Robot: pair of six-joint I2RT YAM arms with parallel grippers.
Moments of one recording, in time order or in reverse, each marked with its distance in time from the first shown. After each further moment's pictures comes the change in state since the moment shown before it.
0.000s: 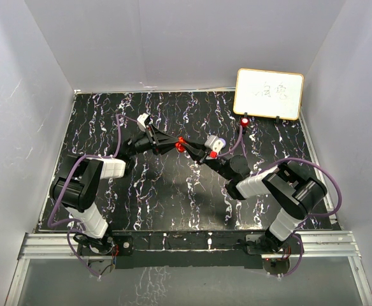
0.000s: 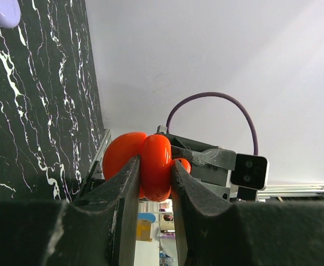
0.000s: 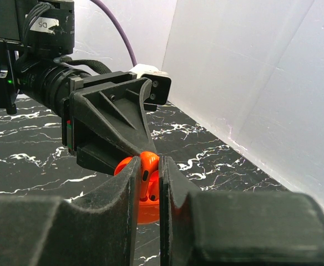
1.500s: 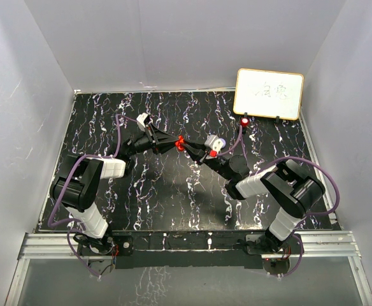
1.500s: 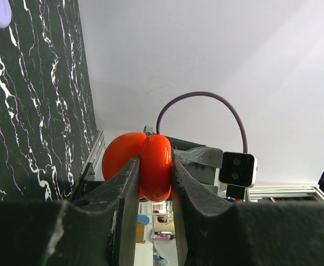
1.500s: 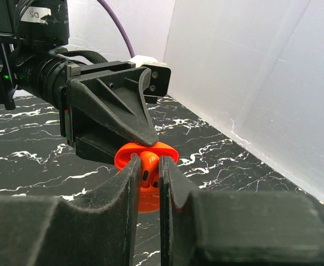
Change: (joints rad) left arm -0.001 0.002 0.000 0.035 -0.008 -0.047; right arm -0.005 0.019 0.000 0.003 0.002 0.020
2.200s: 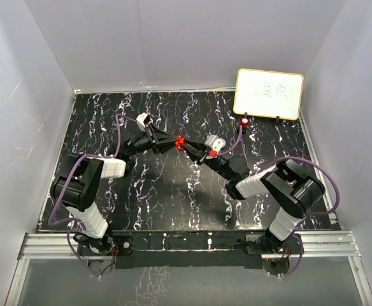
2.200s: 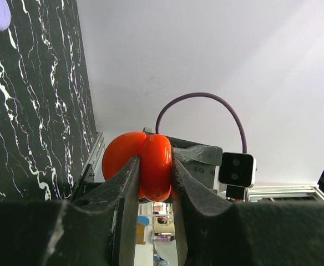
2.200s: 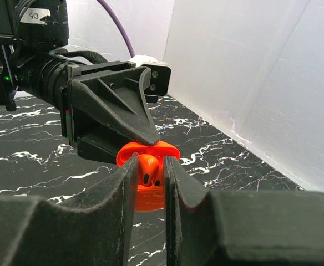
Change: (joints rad) left arm 0.000 0.005 0.000 0.011 0.000 -0.002; right arm 0.000 0.000 0.000 0.000 0.005 0.007
